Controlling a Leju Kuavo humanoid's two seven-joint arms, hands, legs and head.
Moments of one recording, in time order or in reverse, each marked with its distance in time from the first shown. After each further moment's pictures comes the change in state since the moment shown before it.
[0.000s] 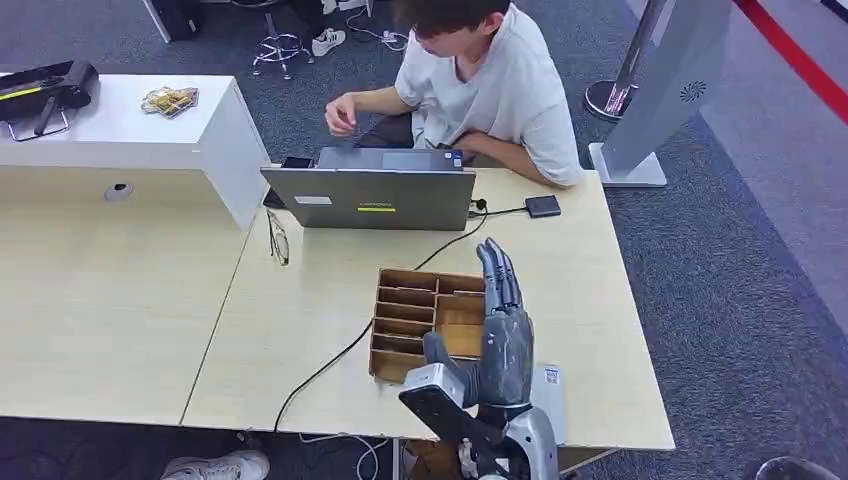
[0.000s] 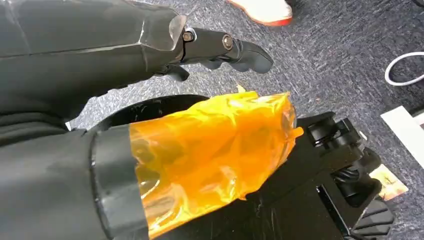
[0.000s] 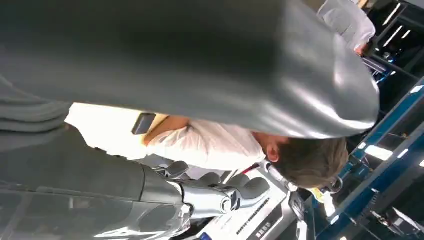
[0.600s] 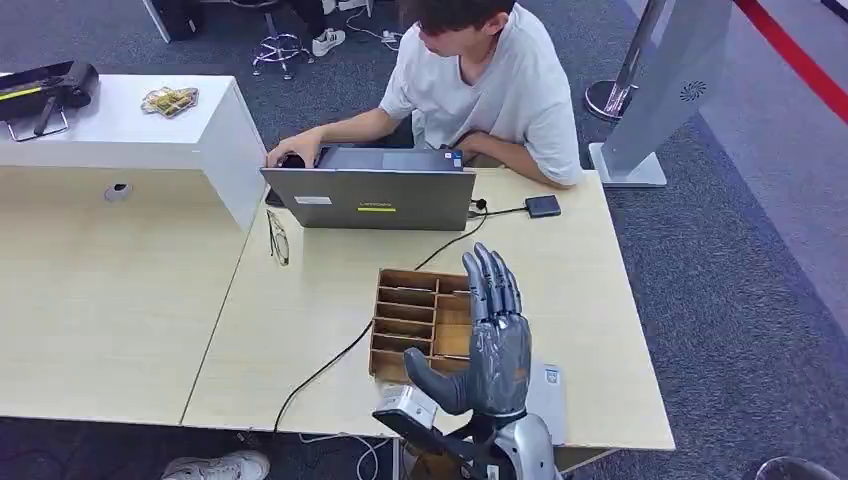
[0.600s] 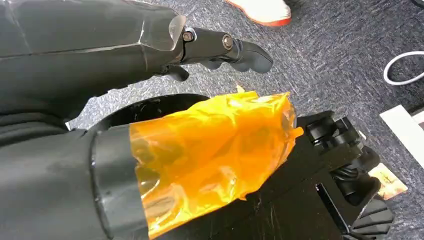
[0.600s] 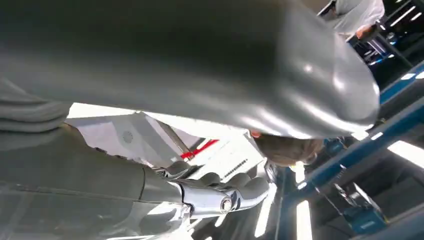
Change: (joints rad) left arm 0.000 0.000 0.000 0.000 -0.006 -0.003 -0.003; right arm -0.015 -0.016 0.027 0.059 0.249 -0.084 0.051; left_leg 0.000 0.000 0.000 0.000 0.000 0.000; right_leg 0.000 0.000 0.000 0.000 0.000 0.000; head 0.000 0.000
